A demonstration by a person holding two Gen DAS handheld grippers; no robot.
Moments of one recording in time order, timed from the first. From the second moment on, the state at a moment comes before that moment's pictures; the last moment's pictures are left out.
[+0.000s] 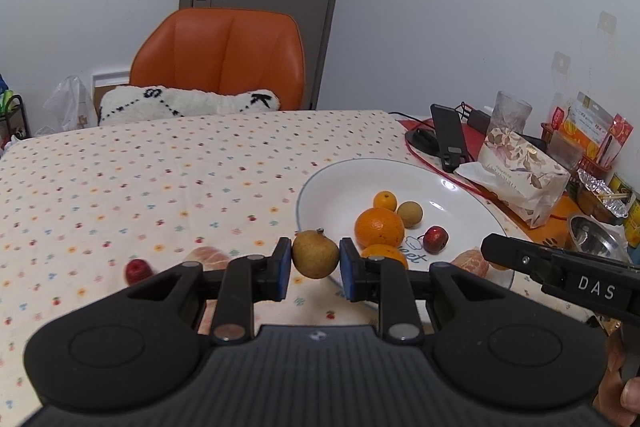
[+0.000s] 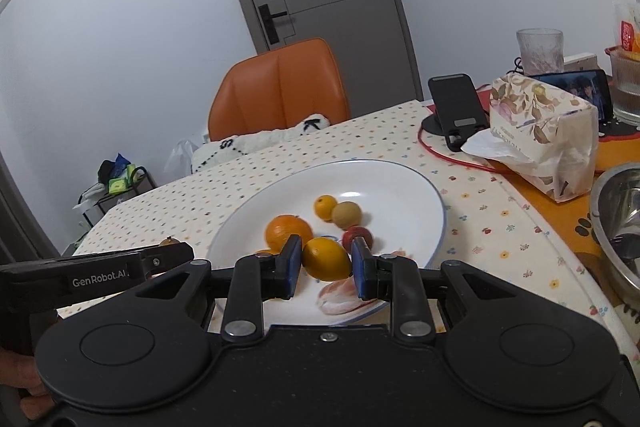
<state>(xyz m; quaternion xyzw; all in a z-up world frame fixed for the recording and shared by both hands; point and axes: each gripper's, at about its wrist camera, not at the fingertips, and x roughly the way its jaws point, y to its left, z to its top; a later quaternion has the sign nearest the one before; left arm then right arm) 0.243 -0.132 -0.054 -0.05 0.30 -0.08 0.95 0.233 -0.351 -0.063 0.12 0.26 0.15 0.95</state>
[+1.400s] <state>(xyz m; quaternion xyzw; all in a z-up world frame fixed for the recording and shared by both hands) 0.208 -0.078 -0.019 -0.09 0.29 -0.03 0.95 0.208 -0.333 -0.031 0.13 0.23 0.16 0.95</state>
